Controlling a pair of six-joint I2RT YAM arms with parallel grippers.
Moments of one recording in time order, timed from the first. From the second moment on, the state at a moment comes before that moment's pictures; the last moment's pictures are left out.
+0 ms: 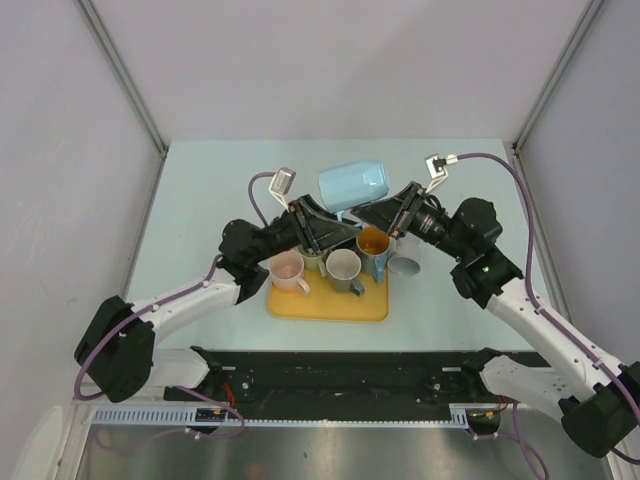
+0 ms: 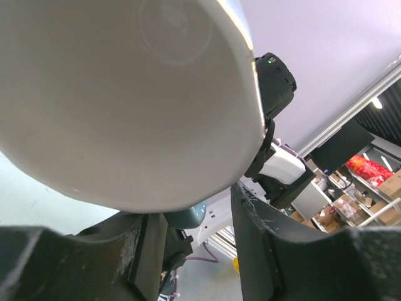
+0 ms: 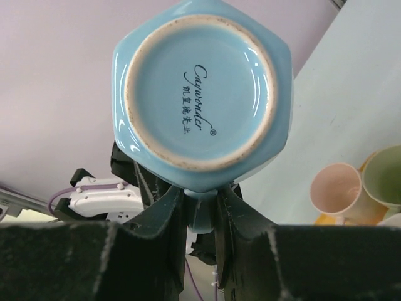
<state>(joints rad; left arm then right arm) -0.69 1.28 0.73 1.01 0.60 -1.14 0.57 0.99 0.91 0.23 -0.43 1.00</state>
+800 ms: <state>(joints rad) -0.69 1.31 0.72 1.15 0.54 -1.22 0.69 0.97 0.89 0.31 -0.28 0.91</state>
